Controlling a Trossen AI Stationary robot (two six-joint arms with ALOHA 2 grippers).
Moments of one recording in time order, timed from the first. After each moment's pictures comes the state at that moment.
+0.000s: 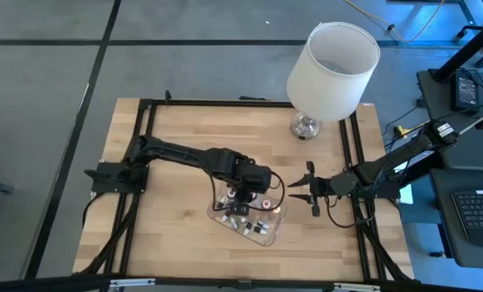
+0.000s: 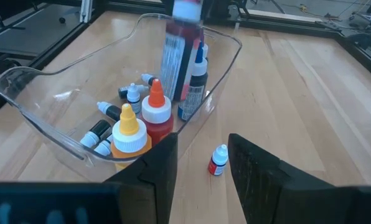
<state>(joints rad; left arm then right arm) -0.16 2.04 2.00 -1.14 -0.01 -0.07 0.45 0.94 0.30 0.26 0.39 0.07</state>
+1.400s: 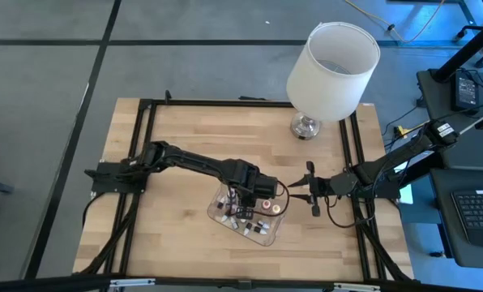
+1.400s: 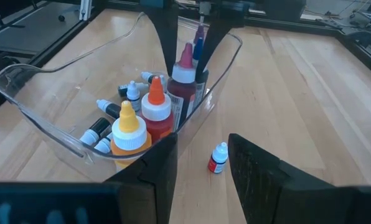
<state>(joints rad) -0.16 2.19 2.00 -1.13 -0.03 -0.08 0.45 0.94 0.30 0.25 0.39 0.08</state>
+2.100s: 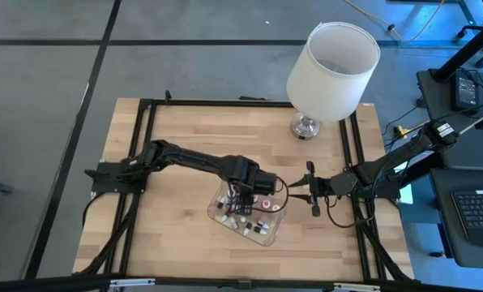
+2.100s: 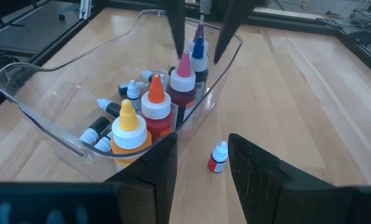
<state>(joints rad) -0.15 2.19 2.05 -1.23 -0.05 -0.09 0.45 0.94 0.30 0.24 0.39 0.08</state>
